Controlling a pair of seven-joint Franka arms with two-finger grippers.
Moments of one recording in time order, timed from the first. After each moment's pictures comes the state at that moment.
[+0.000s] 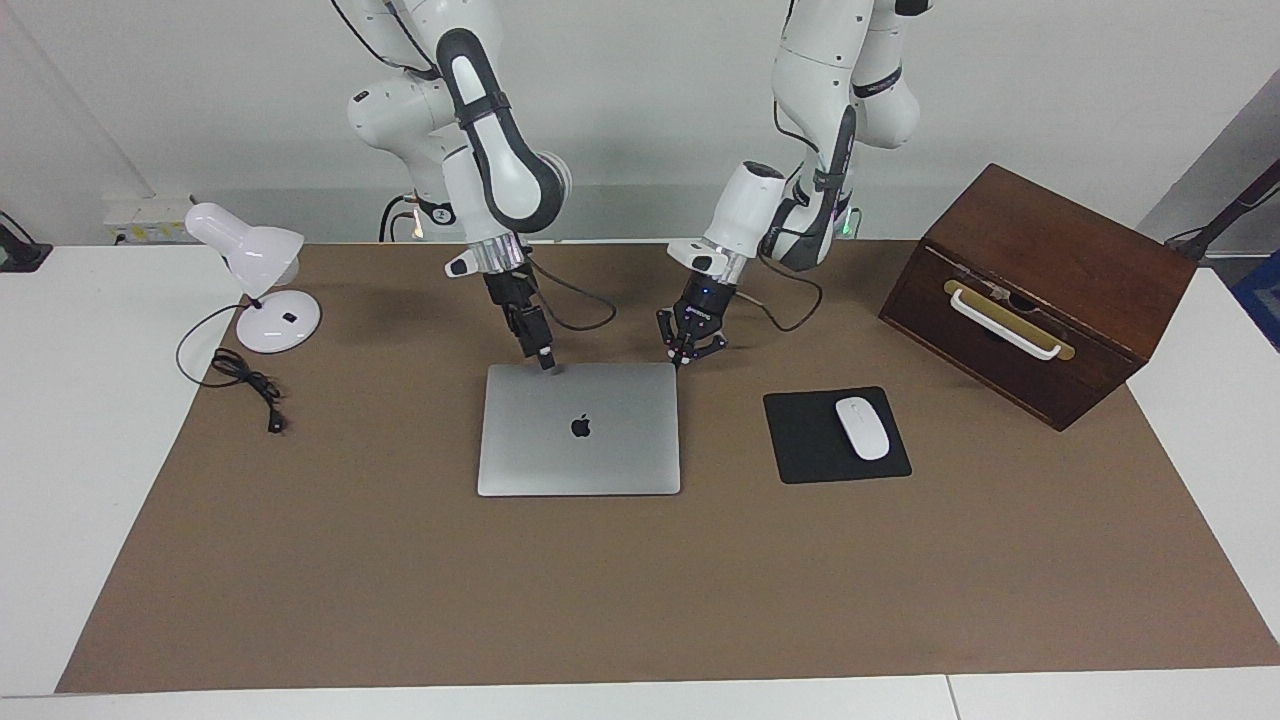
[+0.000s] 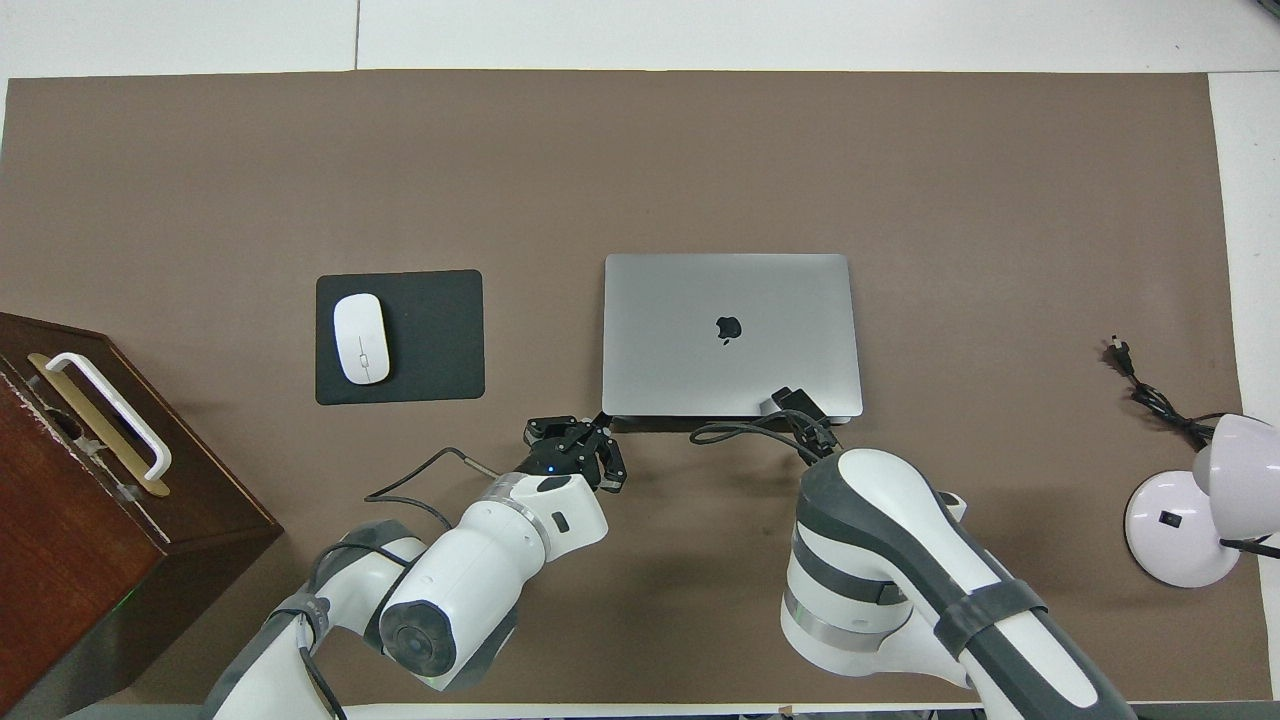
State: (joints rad) left arm -0.72 0.17 -0.02 -2.59 -0.06 3.48 -0.11; right arm 0.65 0.04 -0.01 -2.40 2.18 3.28 -0.54
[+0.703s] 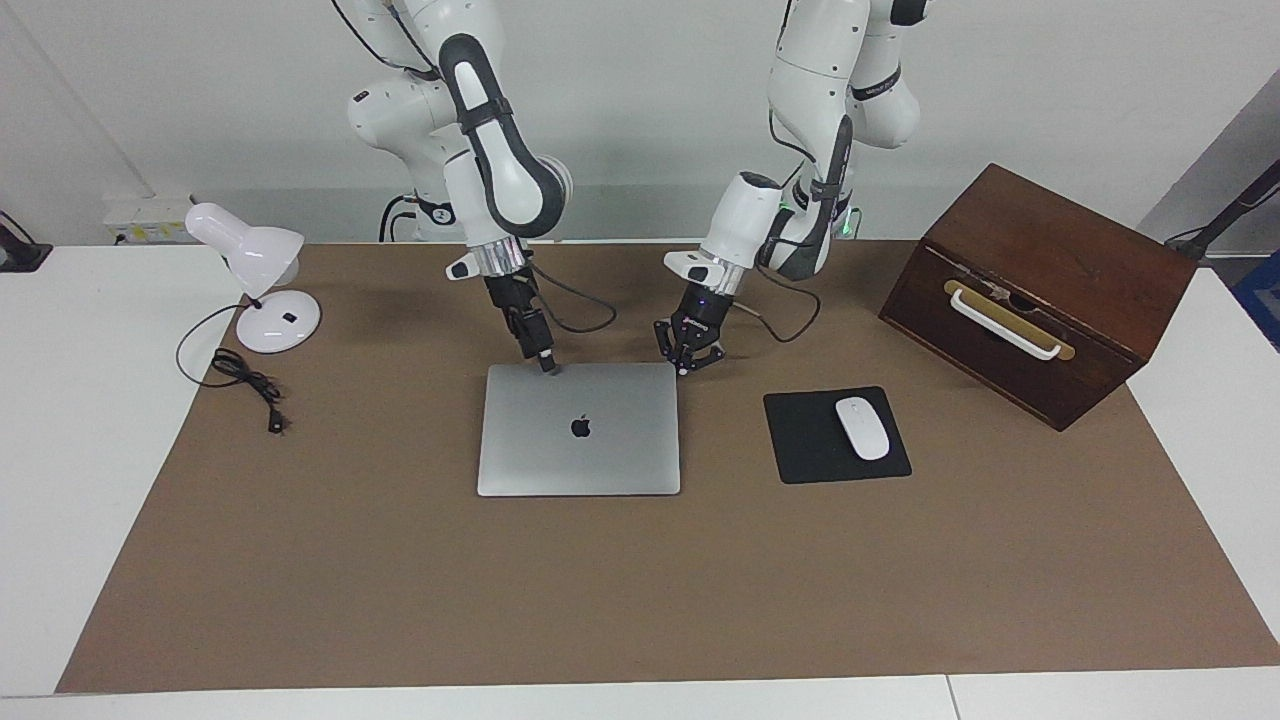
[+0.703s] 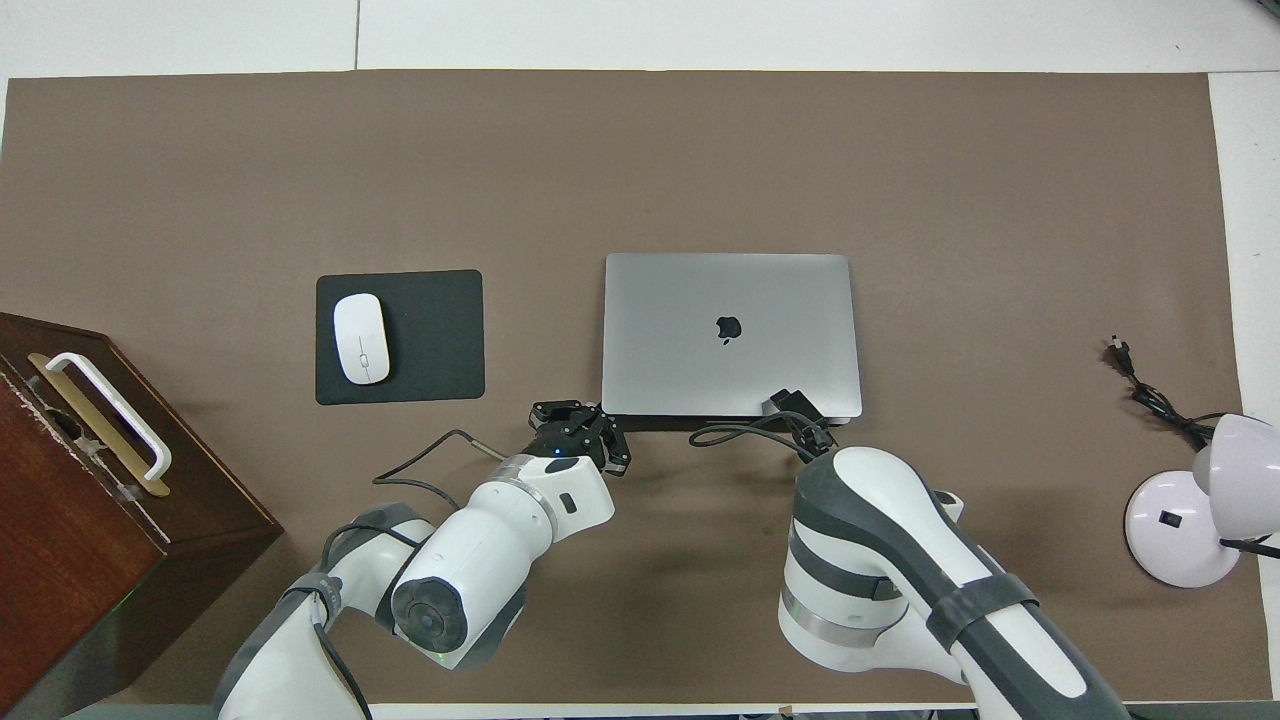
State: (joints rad) left arm -0.72 0.23 -0.01 -2.53 -0.06 3.48 -0.09; right arm 0.65 0.05 -0.01 -2.40 2.18 3.27 -0.55
